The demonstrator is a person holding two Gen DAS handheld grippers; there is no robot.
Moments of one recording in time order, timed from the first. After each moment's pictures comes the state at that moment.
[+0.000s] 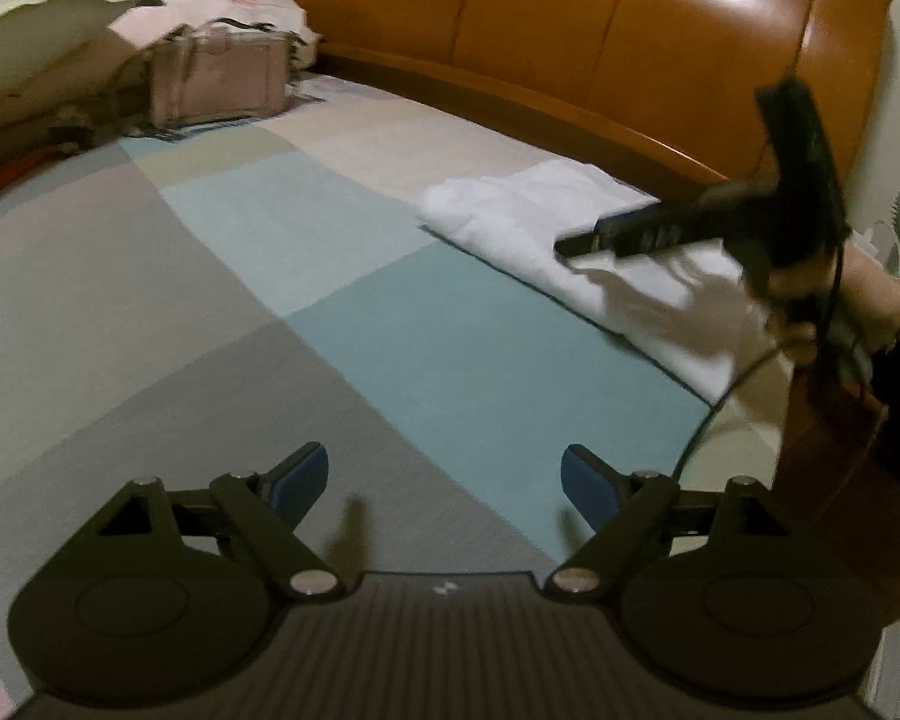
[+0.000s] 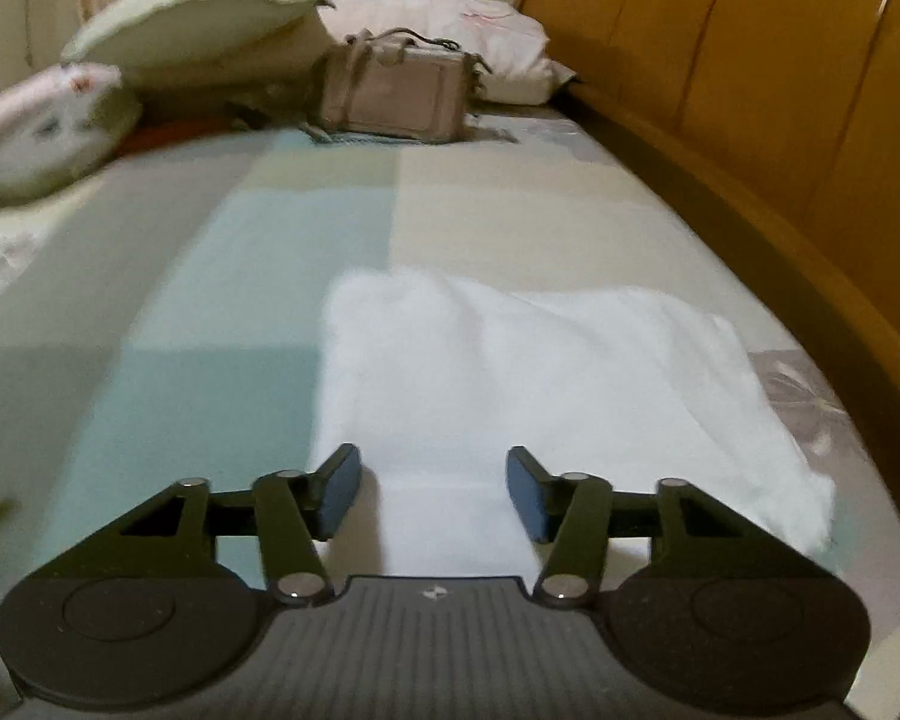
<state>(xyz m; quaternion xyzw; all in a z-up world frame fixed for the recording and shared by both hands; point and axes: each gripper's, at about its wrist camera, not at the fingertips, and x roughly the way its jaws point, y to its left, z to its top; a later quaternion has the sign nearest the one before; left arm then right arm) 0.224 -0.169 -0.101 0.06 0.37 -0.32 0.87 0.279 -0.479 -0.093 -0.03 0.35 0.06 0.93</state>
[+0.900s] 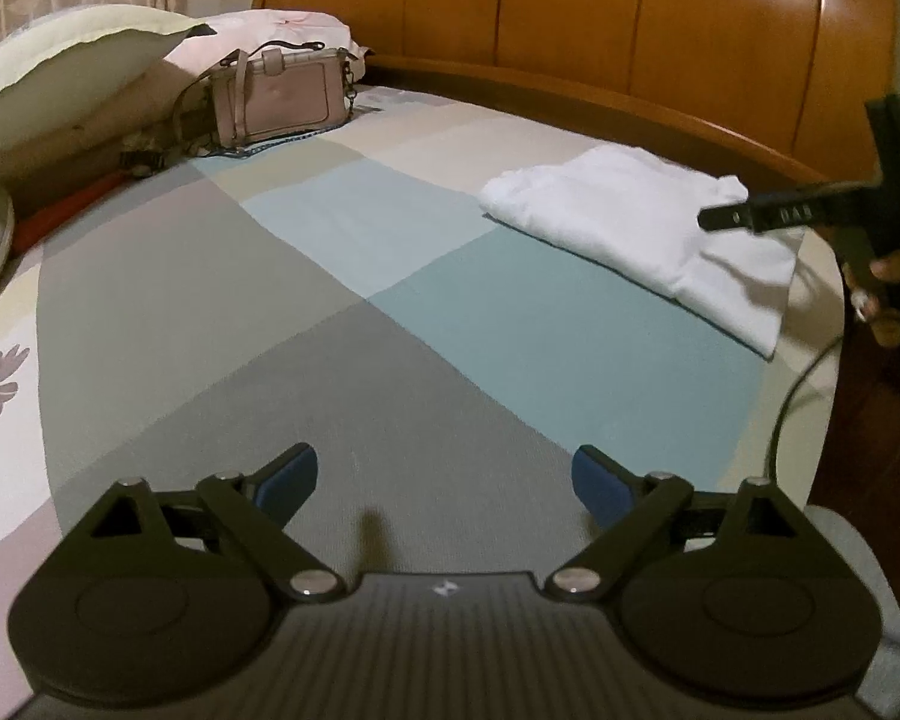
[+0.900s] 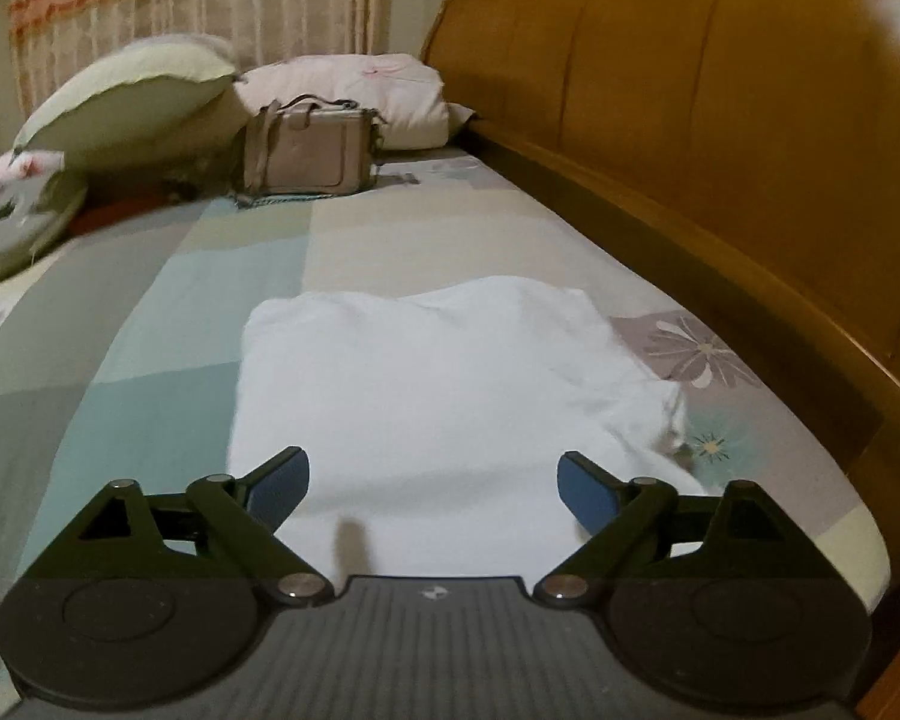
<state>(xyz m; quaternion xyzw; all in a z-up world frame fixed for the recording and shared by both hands) 0.195 -0.154 -0.100 0.12 0.36 -0.27 0.89 0.215 -0.530 -0.106 0.02 0.31 -0.02 0.95</state>
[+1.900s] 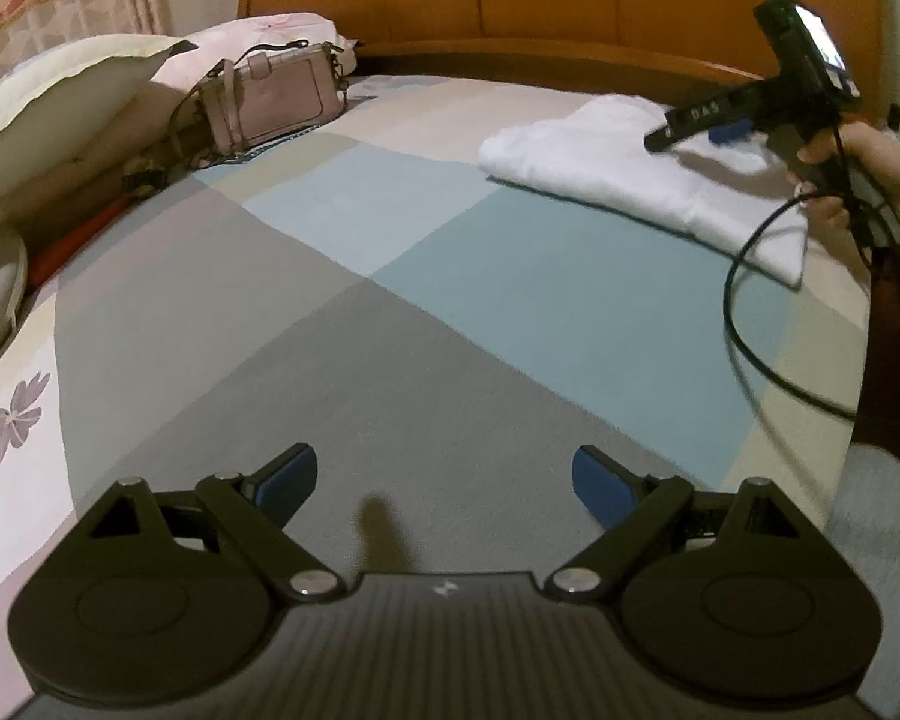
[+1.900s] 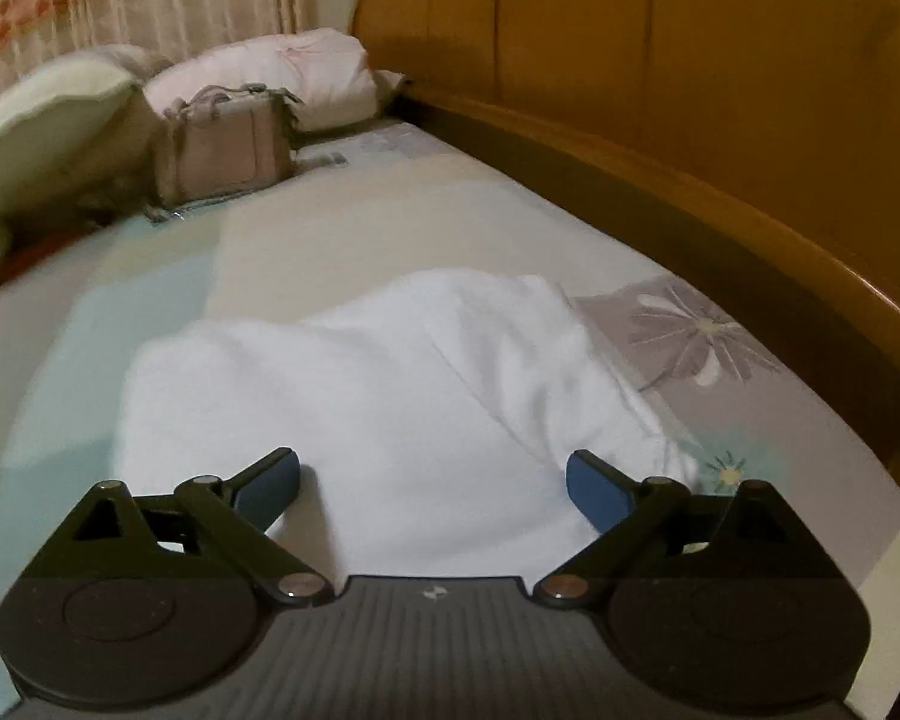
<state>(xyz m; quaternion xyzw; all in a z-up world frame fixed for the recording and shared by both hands) 0.184 -0.165 -0.117 0.19 0.35 -0.25 0.88 0.281 -0.552 -0.119 0.06 0.33 -0.07 0.94</state>
